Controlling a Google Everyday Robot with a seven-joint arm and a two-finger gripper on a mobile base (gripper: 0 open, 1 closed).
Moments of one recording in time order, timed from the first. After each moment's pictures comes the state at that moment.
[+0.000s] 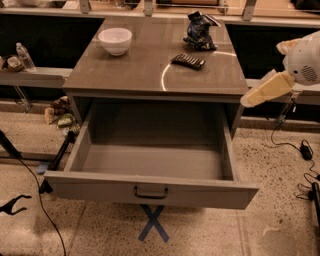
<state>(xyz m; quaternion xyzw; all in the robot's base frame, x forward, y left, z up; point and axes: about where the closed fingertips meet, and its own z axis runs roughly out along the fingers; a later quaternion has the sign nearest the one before) 0.577 -0.242 0.947 -0.45 0.79 0.02 0.41</state>
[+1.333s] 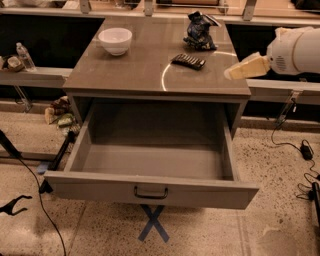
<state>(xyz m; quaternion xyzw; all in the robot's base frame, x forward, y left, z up) 0.665 -0.250 0.955 -0.33 0.78 0.00 0.53</state>
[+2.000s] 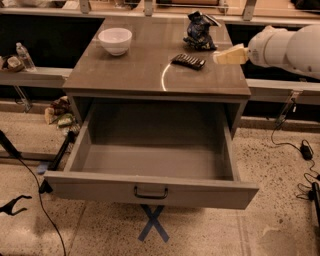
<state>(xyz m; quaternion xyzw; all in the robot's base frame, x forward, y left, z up) 0.769 -0.254 0.933 -0.25 0.77 -0.01 0.58</state>
